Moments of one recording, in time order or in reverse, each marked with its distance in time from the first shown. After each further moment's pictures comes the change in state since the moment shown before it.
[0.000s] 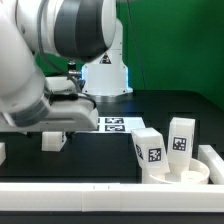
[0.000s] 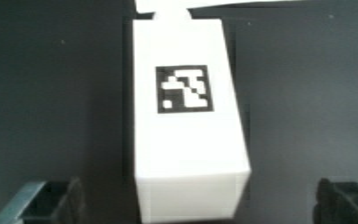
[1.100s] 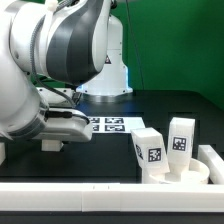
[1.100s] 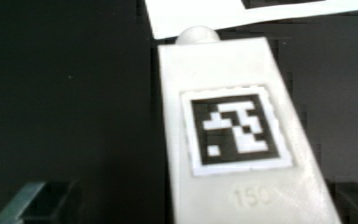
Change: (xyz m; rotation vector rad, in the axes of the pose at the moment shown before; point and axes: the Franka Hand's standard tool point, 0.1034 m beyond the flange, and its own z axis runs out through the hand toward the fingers) arm 0.001 0.011 0.029 0.005 -0.036 0.055
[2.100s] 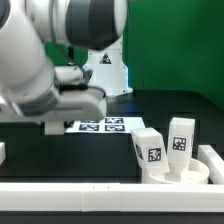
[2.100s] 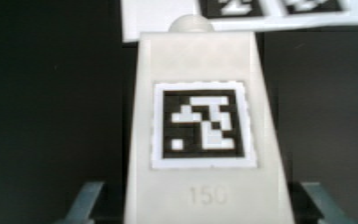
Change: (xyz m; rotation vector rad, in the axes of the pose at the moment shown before) arm -0.028 -0.040 -0.063 -0.015 0.054 -0.080
